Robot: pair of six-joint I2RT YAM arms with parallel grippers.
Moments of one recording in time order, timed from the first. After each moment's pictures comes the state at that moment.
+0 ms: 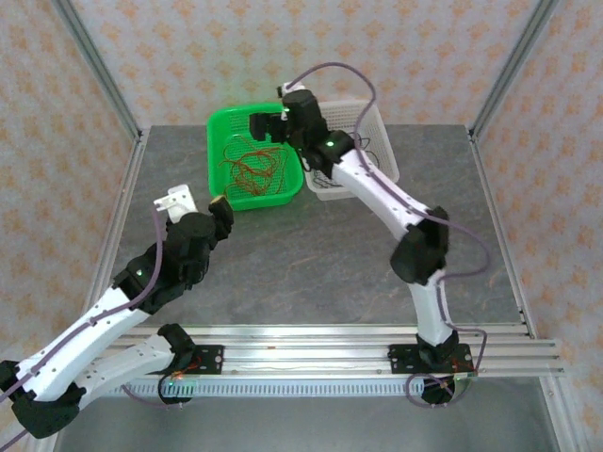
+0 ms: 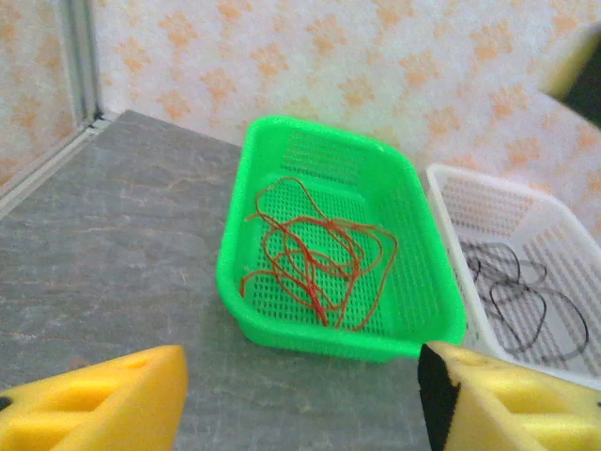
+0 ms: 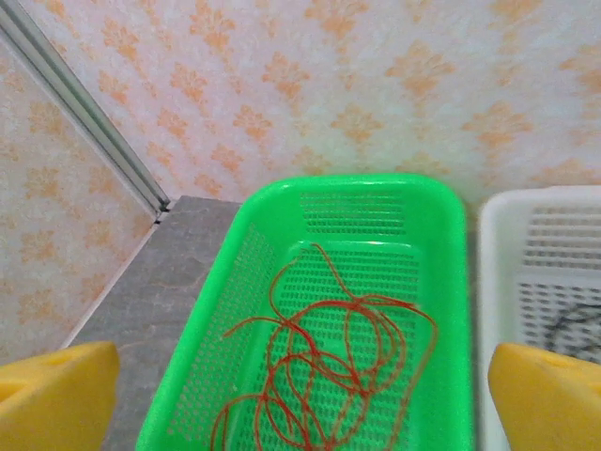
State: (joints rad) left arm -0.68 0.79 0.90 -0.52 -0.81 -0.61; right arm 0.69 1.93 1.99 -0.42 0.18 0.33
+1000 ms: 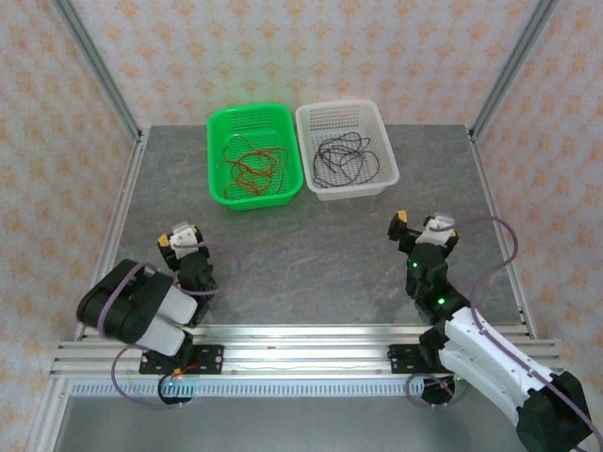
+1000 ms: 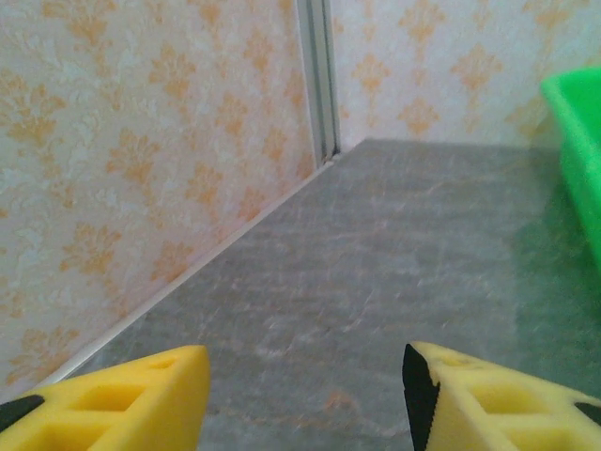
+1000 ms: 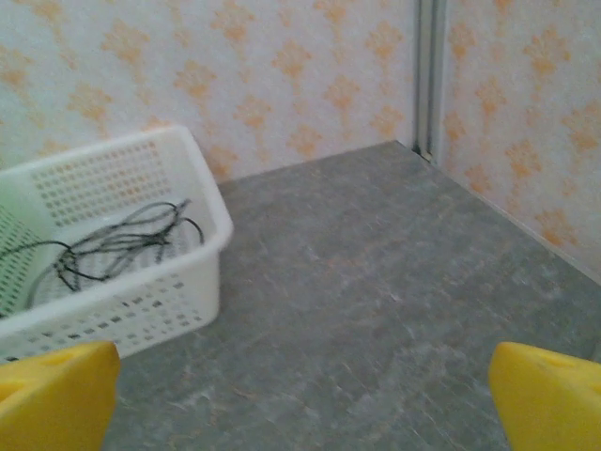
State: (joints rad) left arm -0.29 1.55 0.03 1.40 -0.95 0.05; right arm 0.46 0.68 0.21 0.29 0.71 0.27
